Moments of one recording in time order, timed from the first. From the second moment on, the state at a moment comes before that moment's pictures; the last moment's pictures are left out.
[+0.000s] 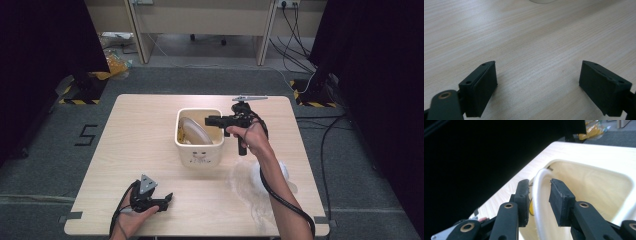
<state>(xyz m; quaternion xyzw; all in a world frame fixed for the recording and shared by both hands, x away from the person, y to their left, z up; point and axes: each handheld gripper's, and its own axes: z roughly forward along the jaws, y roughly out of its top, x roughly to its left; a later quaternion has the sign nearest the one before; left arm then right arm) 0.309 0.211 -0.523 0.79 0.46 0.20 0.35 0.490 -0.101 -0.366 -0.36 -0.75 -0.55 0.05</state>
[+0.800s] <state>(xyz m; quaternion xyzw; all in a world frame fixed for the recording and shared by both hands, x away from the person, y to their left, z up) 0.309 0.211 -0.523 0.79 0.47 0.20 0.35 0.509 -0.101 -0.387 -0.40 -0.78 -0.48 -0.03</state>
